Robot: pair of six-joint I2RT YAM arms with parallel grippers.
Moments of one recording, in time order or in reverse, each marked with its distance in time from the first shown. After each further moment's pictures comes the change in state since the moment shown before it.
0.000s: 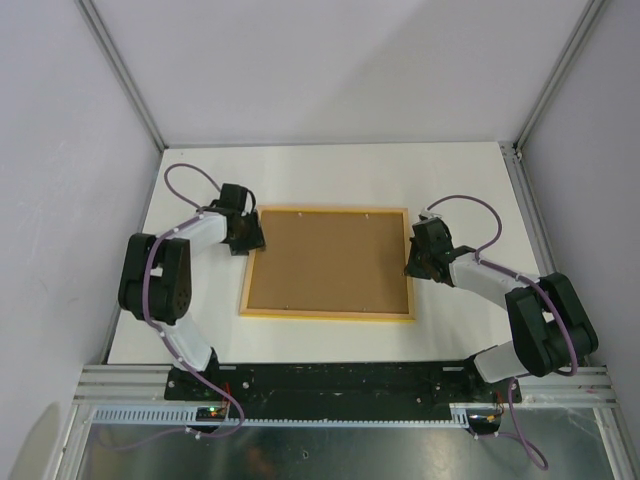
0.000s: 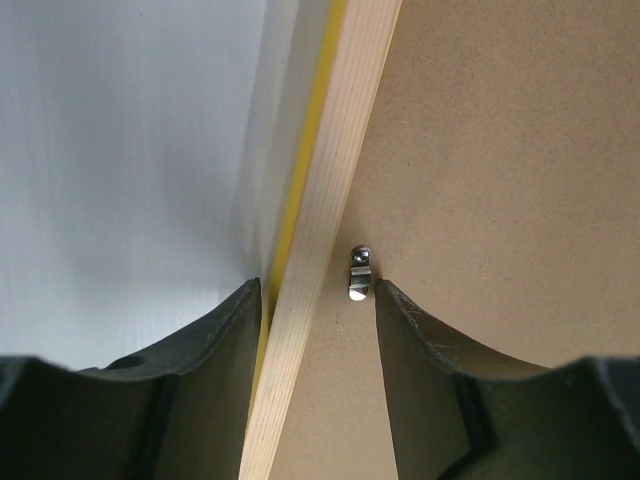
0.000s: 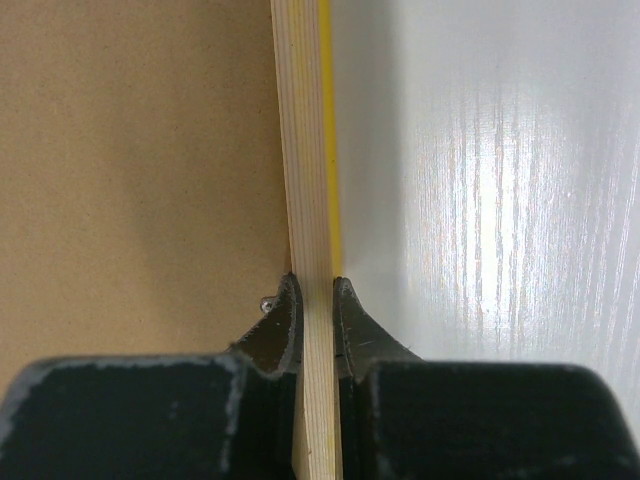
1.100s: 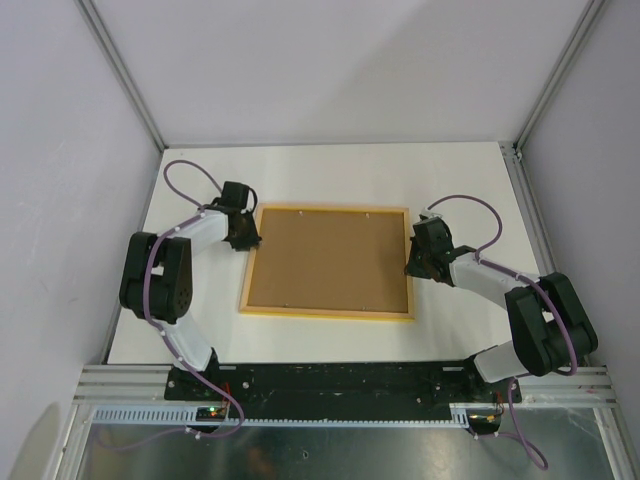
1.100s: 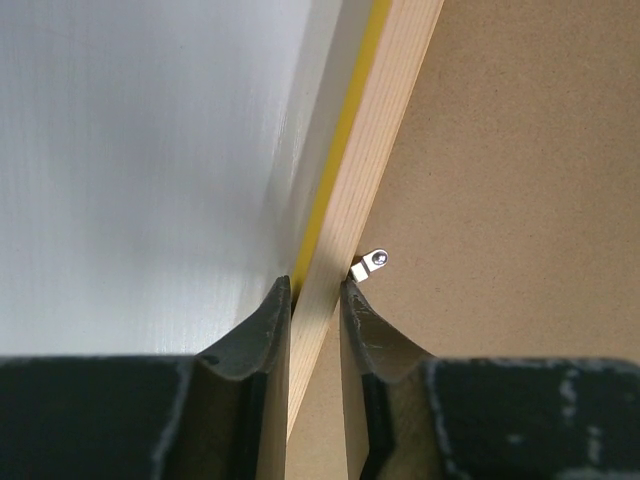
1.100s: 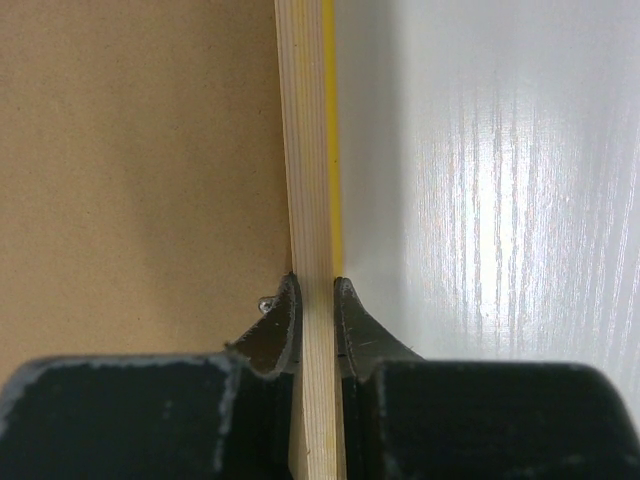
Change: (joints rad) left arm -0.009 0.015 0.021 -0.001 -0.071 -0.019; right arm -0.005 0.002 0.000 0.007 -0.005 0.000
